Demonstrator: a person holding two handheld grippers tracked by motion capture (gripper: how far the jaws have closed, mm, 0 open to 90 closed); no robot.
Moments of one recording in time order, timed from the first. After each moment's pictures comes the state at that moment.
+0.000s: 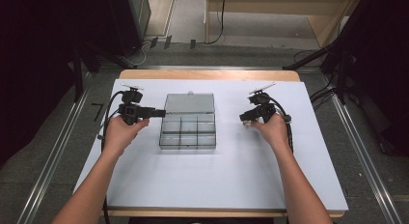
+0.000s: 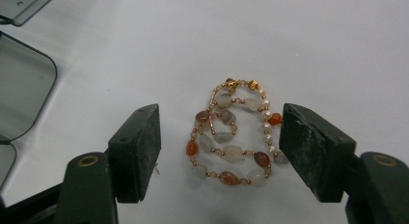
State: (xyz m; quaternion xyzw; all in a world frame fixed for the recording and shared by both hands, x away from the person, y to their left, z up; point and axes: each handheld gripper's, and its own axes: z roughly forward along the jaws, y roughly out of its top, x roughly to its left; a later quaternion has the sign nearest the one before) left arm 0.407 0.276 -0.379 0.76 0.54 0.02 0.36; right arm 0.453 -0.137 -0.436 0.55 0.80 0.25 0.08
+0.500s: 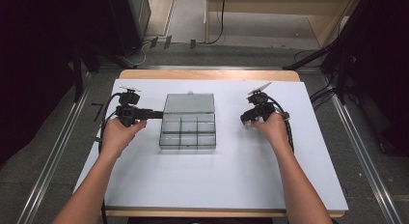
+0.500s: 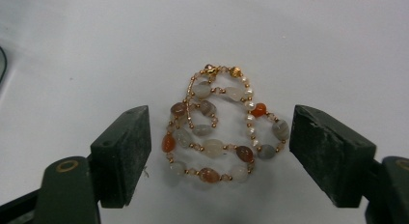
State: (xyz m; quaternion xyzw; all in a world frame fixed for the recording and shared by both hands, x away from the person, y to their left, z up) left arm 0.401 0.283 -0.381 0.76 0.55 0.02 0.36; right arm 0.464 -0.135 -0.444 0.55 0.81 0.19 0.08
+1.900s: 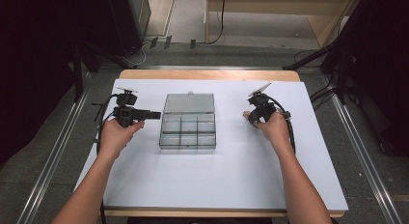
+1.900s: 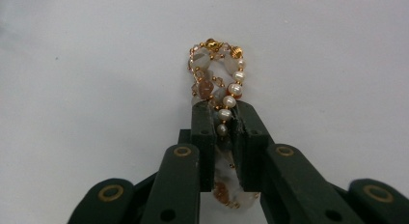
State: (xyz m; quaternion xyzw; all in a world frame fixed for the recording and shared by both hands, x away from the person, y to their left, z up) left arm 0.401 0.291 -0.384 0.75 0.56 0.02 0.36; right arm 0.465 -0.140 -0.448 0.54 0.82 0.18 0.06
